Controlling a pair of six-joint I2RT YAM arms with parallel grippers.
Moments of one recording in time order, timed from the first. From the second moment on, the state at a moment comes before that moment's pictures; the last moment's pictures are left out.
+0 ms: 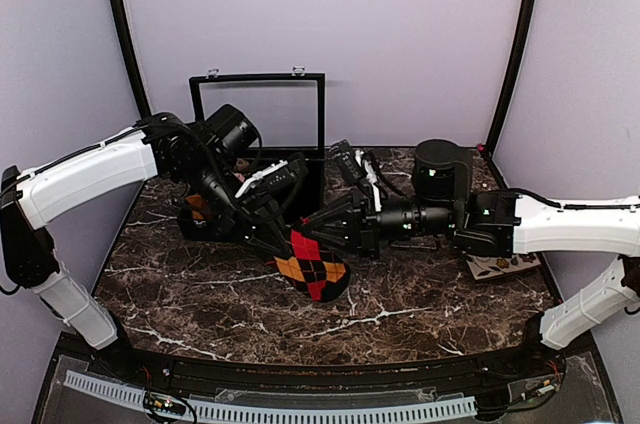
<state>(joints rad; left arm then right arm) -0.80 1.55 1.49 -1.05 1.05 0.60 1.09 1.33 0.99 0.18 -0.46 0.28</state>
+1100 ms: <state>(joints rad) -0.81 1.54 1.47 -1.13 1.05 0.66 1.10 1.39 1.04 0.15 -0.62 0.35</state>
